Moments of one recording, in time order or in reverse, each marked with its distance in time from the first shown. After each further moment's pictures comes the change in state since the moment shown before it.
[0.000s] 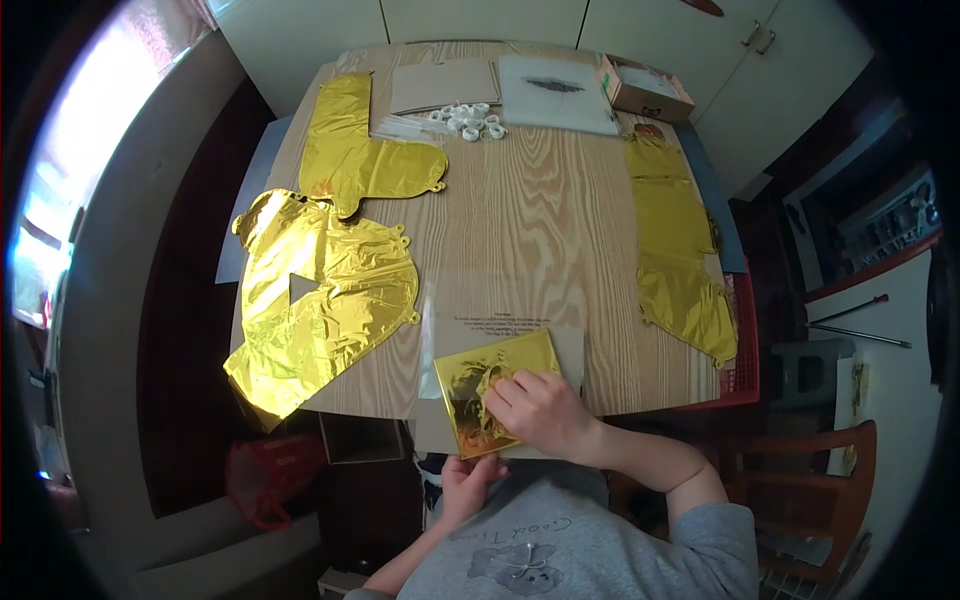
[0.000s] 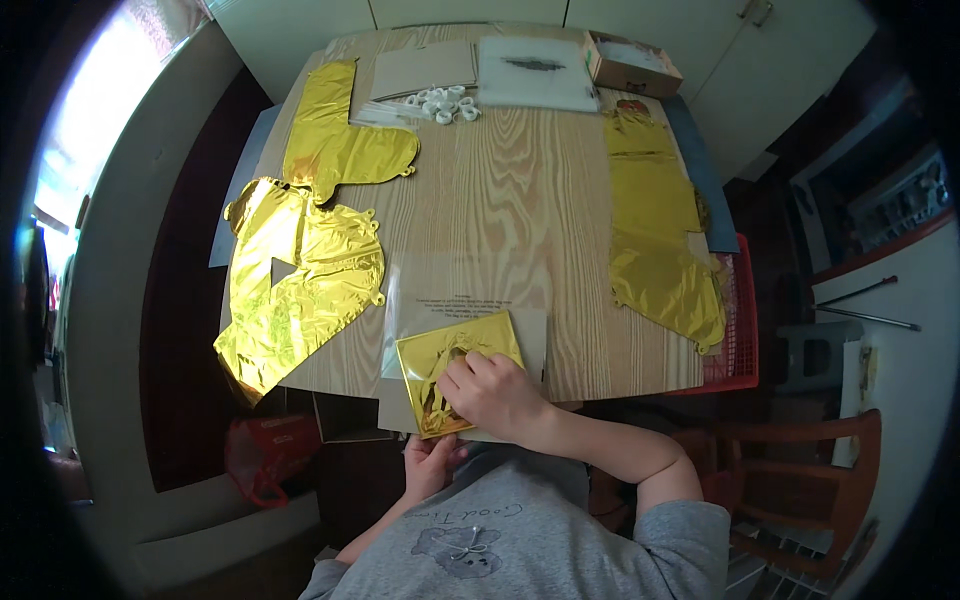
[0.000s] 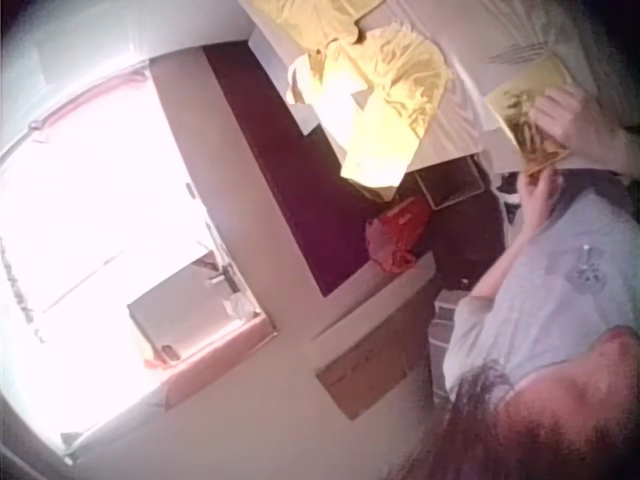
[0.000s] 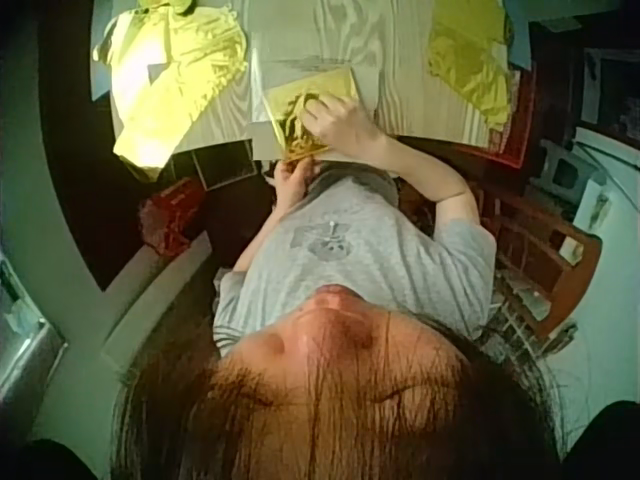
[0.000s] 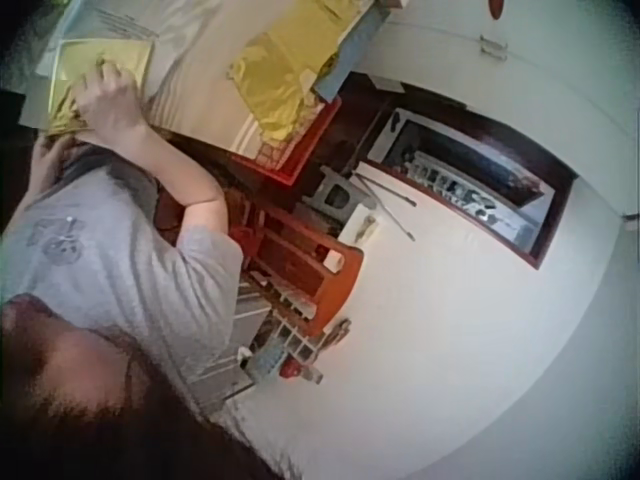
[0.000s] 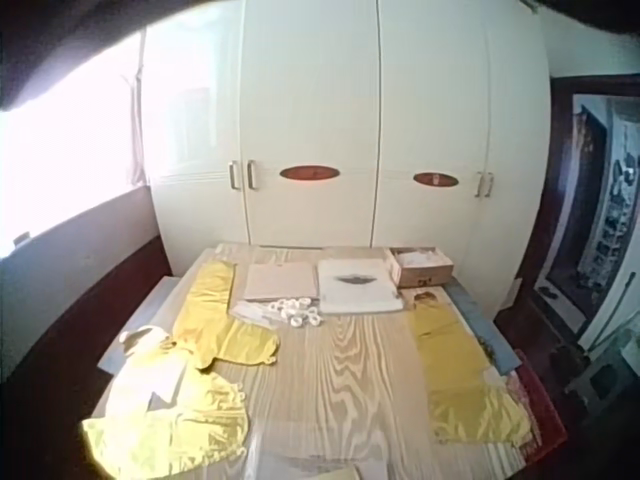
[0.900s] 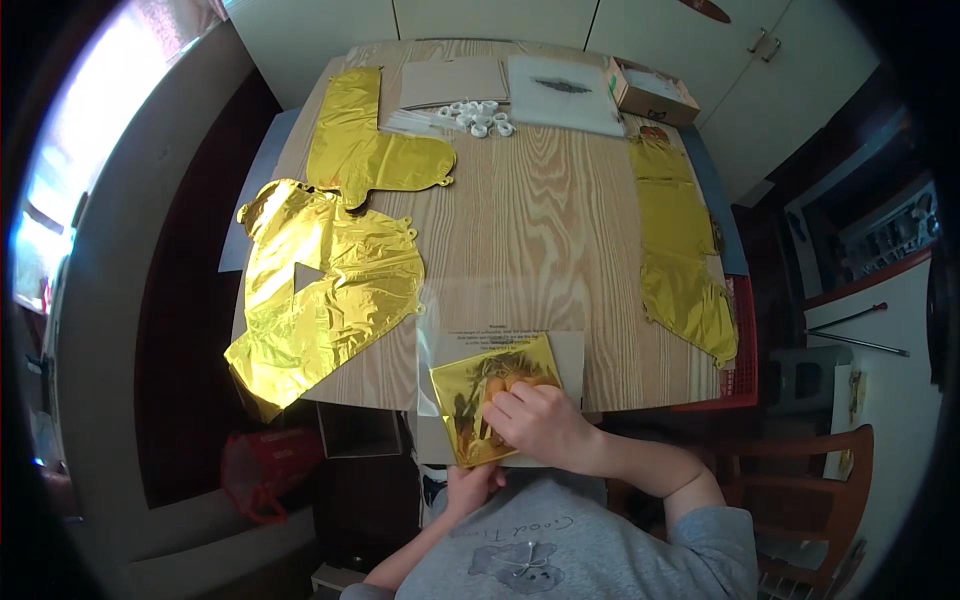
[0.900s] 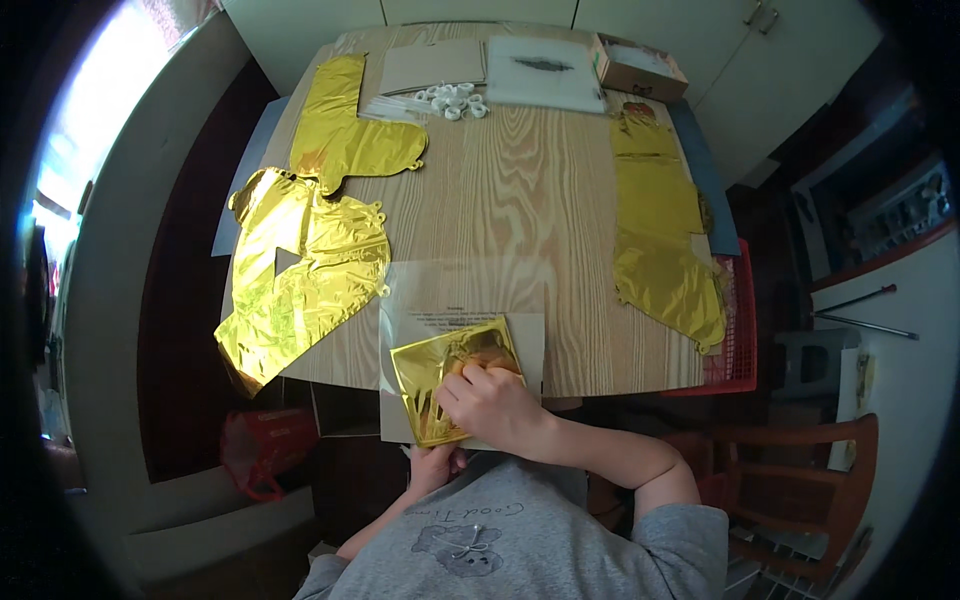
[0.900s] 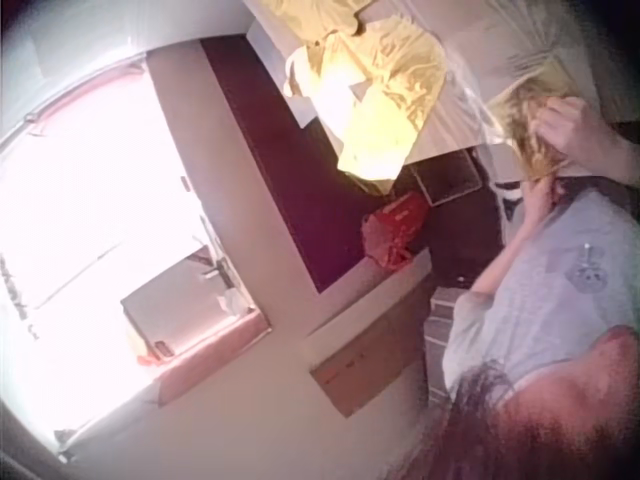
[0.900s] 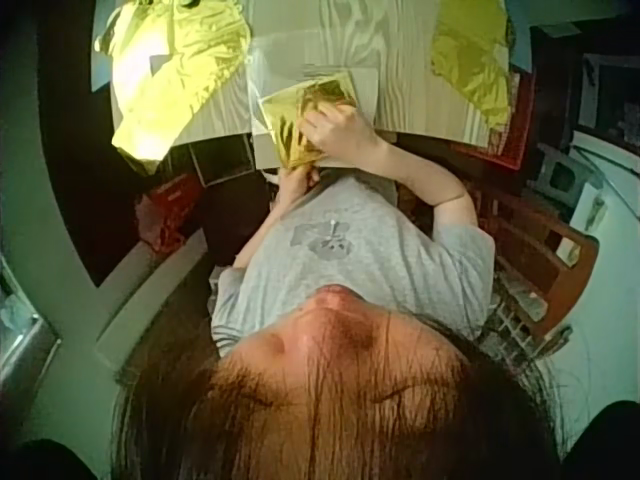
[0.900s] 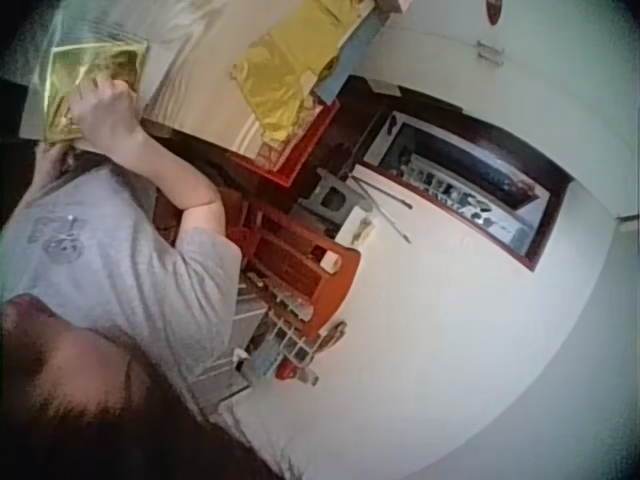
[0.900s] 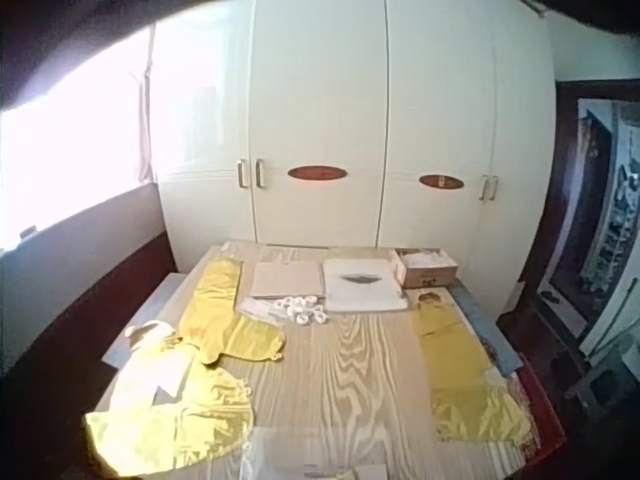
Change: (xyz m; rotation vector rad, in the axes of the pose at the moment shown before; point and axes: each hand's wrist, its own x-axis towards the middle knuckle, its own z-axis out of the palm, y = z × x) left_hand -0.003 -0.006 -0.014 0.301 -0.017 -0.143; right_hand -0.004 -0.017 -0.004 0.073 -0.017 -0.052
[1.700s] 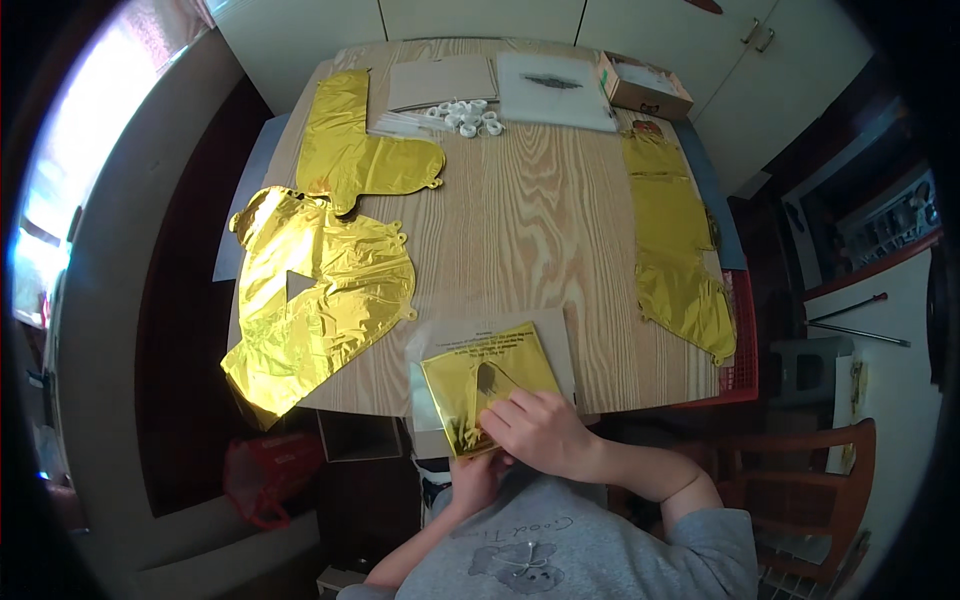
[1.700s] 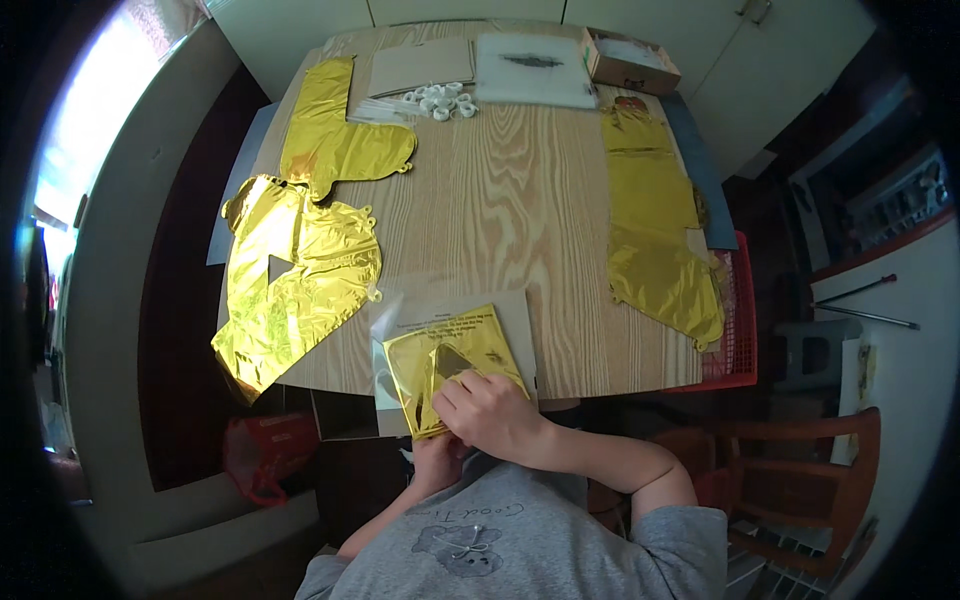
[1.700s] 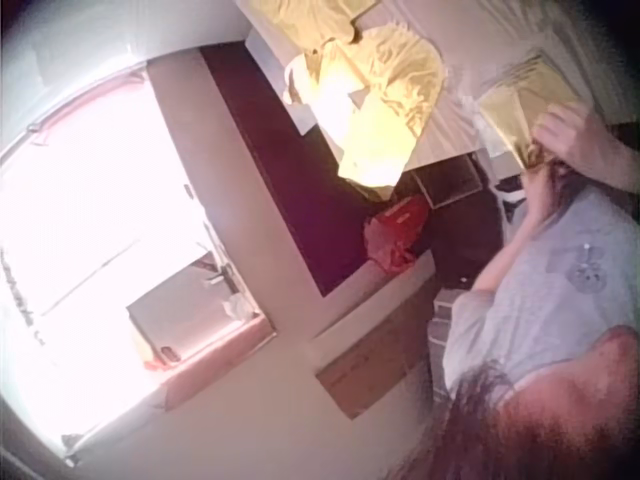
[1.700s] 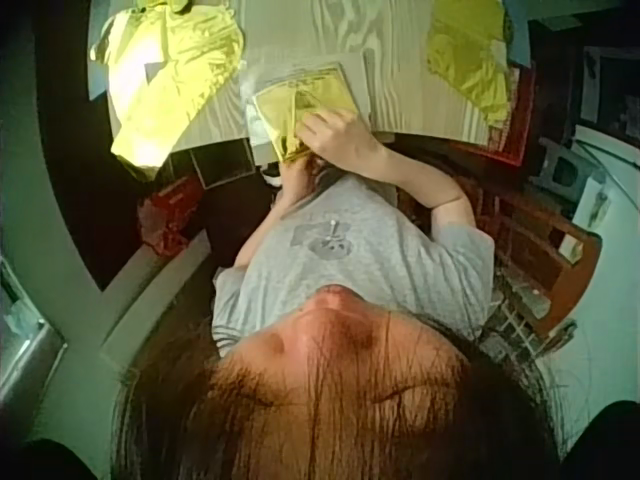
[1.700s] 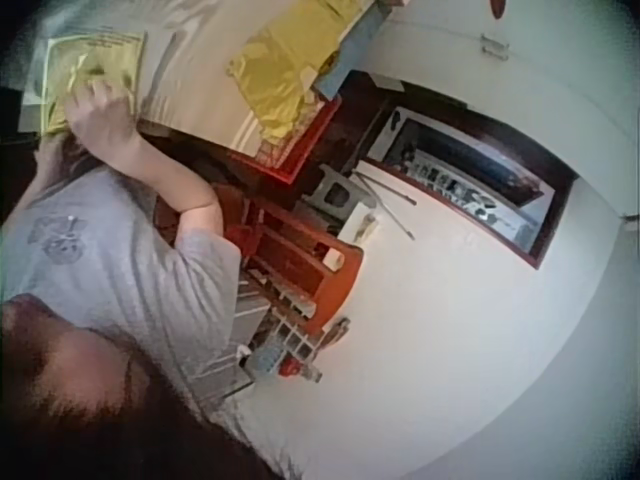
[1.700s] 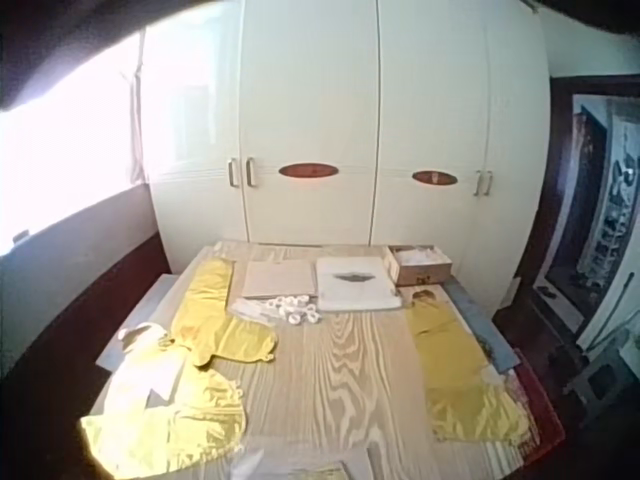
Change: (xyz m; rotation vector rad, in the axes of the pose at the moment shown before) left_hand 0.021 0.003 0.027 -0.286 0.041 0.277; right_hand -0.006 -0.001 -0.004 0.052 0.011 0.042
